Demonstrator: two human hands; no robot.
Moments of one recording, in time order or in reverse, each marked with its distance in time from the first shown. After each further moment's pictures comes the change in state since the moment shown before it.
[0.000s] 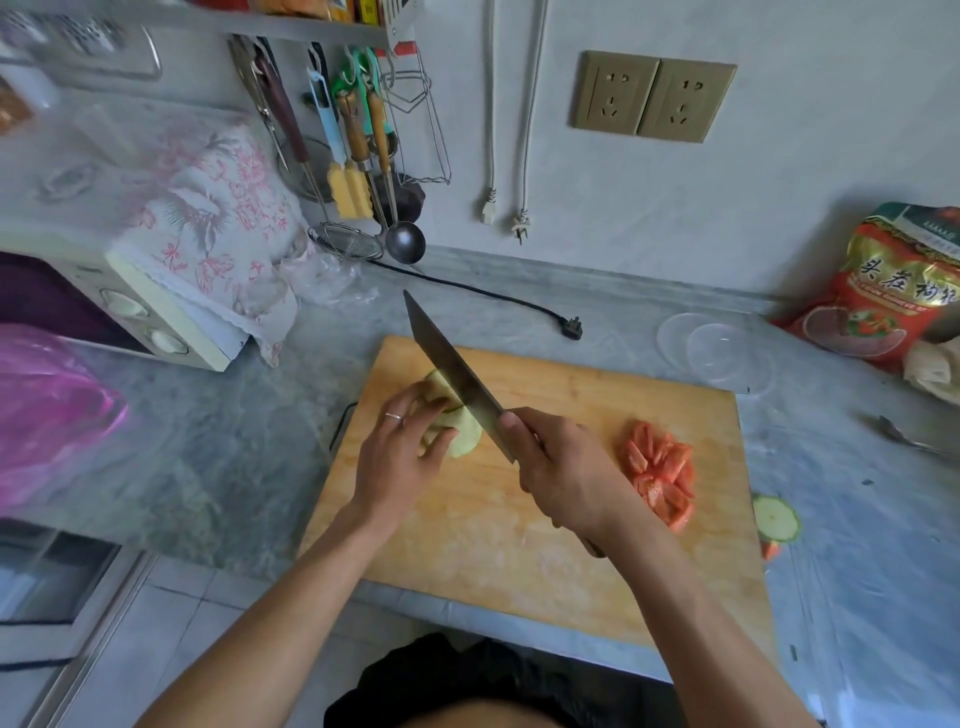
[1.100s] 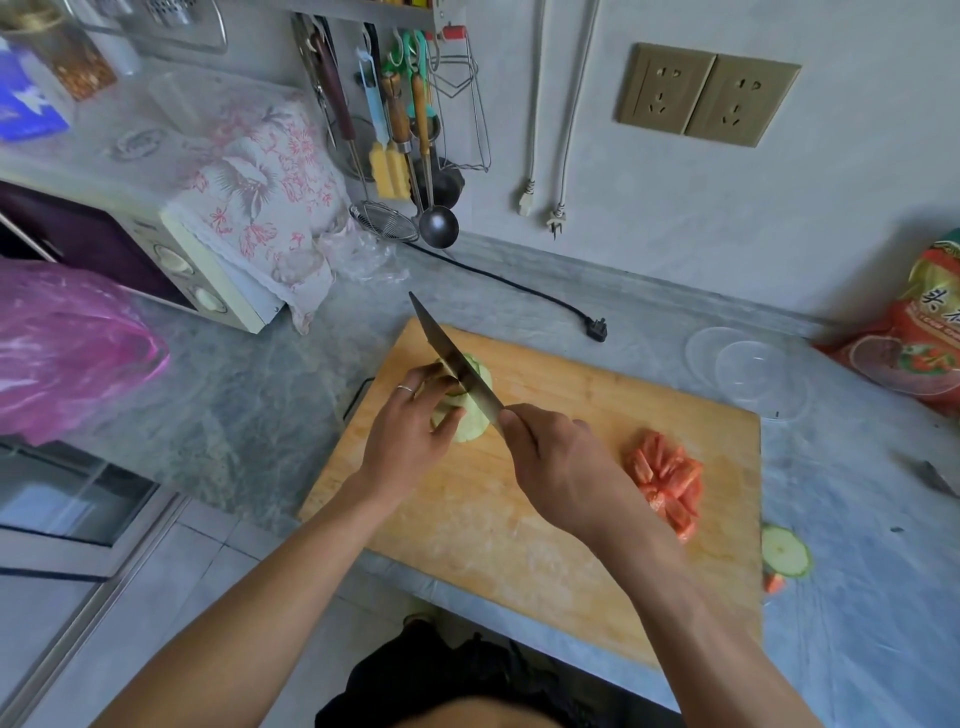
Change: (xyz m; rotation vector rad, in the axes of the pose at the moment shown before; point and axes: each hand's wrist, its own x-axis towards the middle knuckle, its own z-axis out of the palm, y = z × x) left_hand 0.004 0.020 -0.001 0.102 -0.048 -0.093; right_hand 0.001 0.007 -0.011 -0.063 -0.105 -0.103
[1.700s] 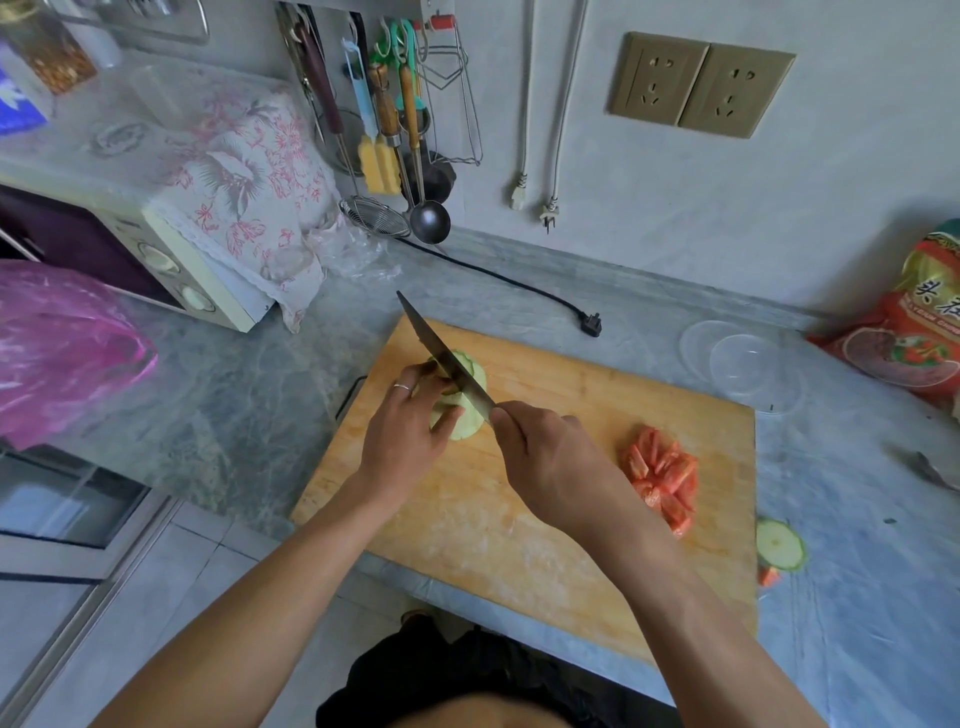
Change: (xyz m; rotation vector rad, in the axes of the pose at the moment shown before) left_hand 0.000 0.007 0.004 0.028 -0.003 -0.050; right_hand 0.003 -0.001 0.000 -0.033 -0.022 0.018
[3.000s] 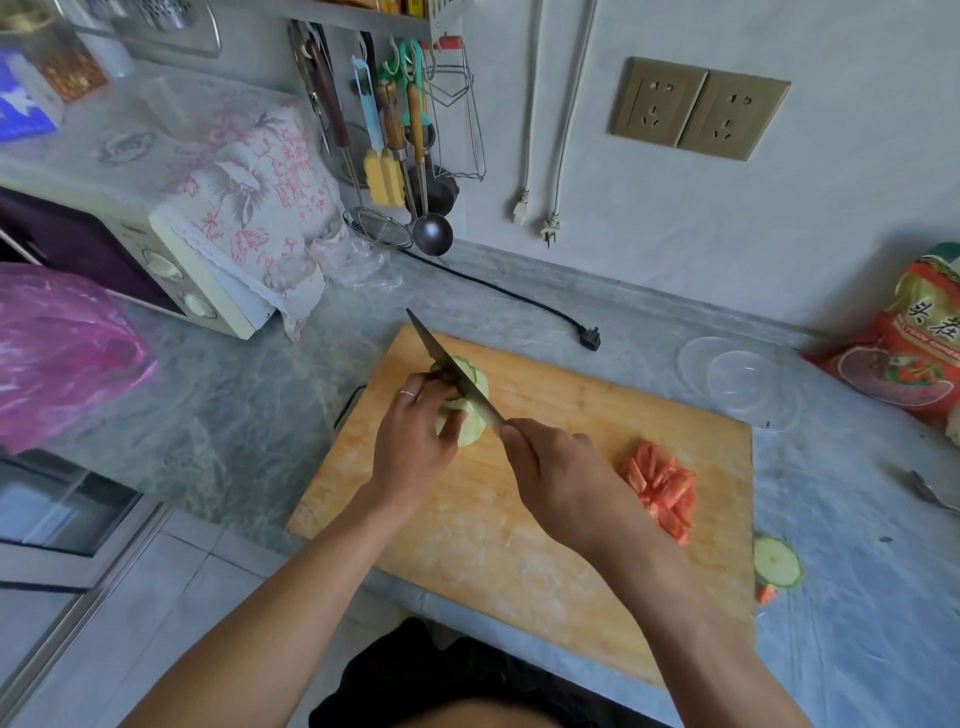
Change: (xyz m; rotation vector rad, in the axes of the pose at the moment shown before) left_hand 0.006 0.013 0.003 -0.076 0.084 -0.031; right_hand -0.005 0.011 -0.002 -0.079 0.032 -0.021
